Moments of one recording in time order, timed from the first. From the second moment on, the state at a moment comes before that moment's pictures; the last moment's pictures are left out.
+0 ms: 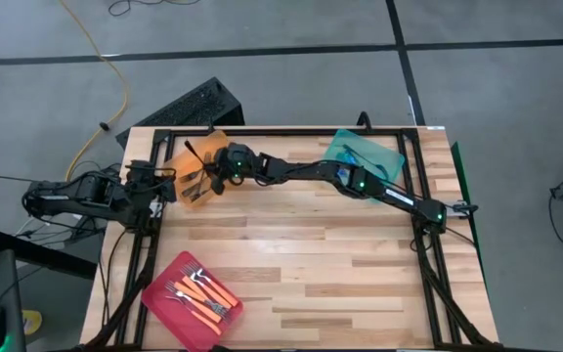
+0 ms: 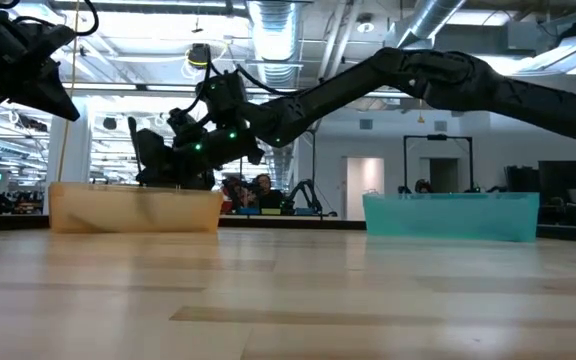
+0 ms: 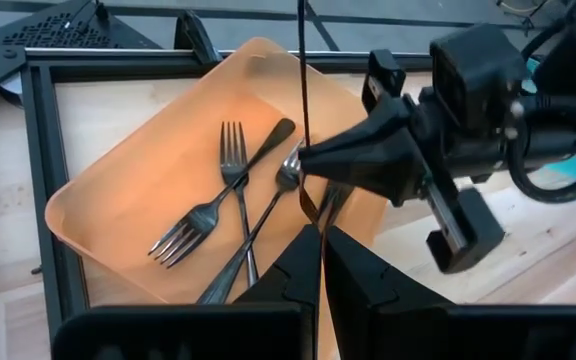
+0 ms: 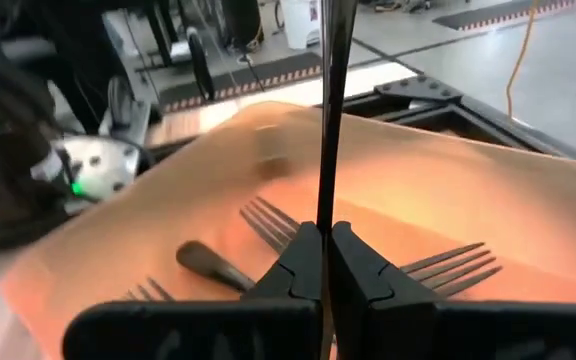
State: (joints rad) left arm -0.09 0.31 0.60 -1.20 -0.76 -1.16; right arm -0.25 2.75 2.36 0.15 -0.02 0.15
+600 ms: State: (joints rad) left arm -0.09 0.31 0.60 -1.20 -0.79 -1.17; right arm -0.23 2.73 2.36 -0.01 0.12 -0.37
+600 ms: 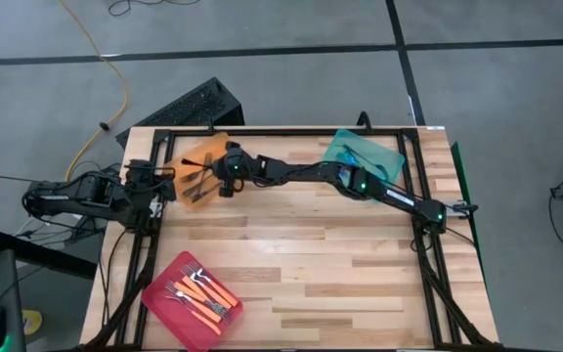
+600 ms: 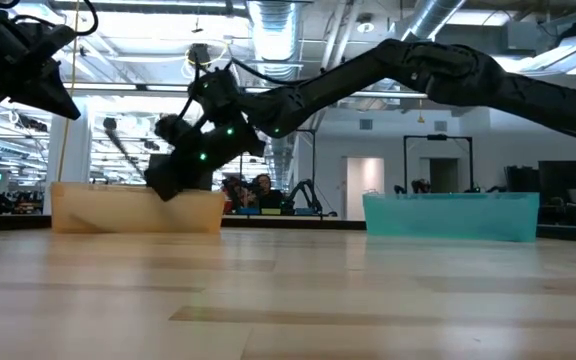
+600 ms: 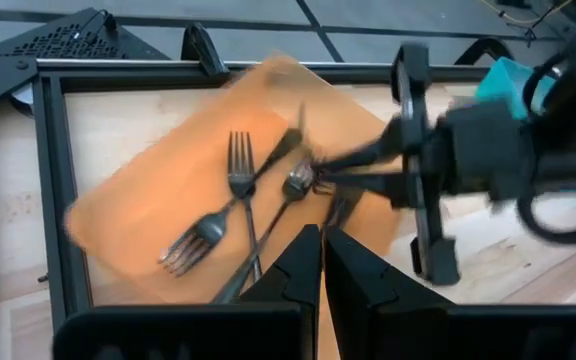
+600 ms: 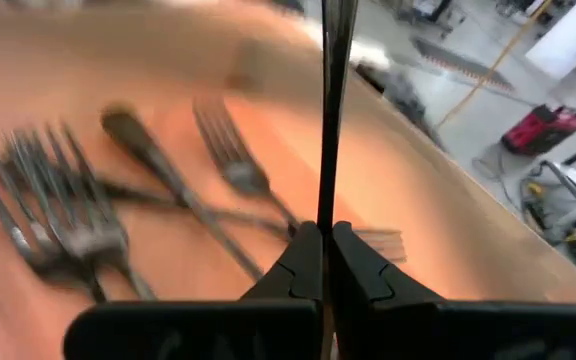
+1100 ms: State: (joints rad) left arm -0.09 0.31 0.60 -1.20 -0.80 -1.17; right arm -0.18 2.73 2.36 -0.02 0.19 -0.80
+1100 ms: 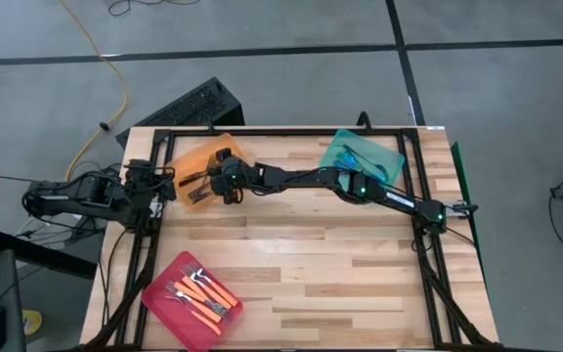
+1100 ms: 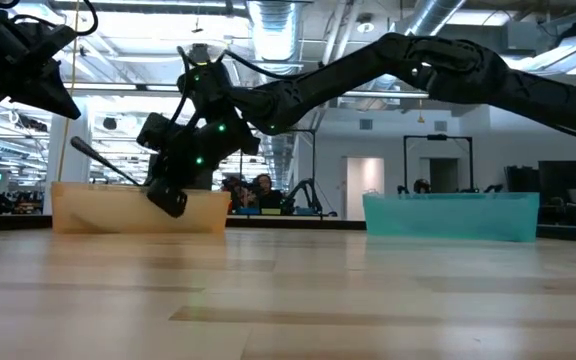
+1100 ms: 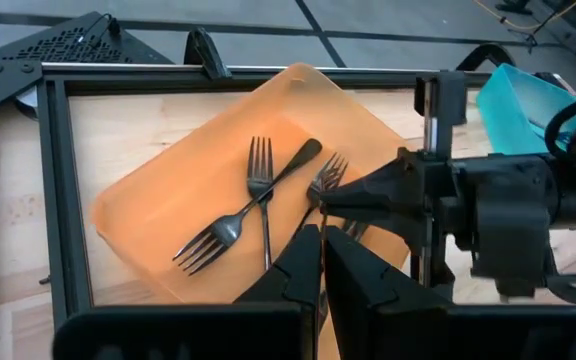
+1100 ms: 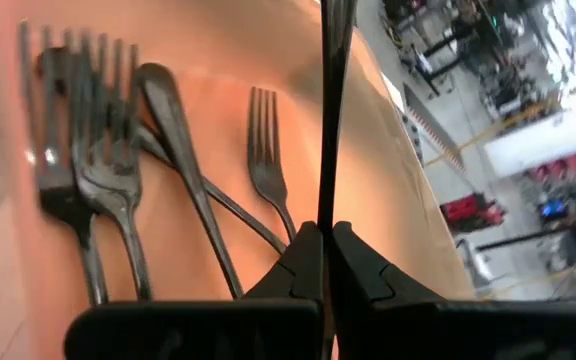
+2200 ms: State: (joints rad) left arm -0.09 0.31 0.60 -1.20 -0.80 -1.21; right arm -0.19 2.72 2.36 -0.04 0.17 -0.77
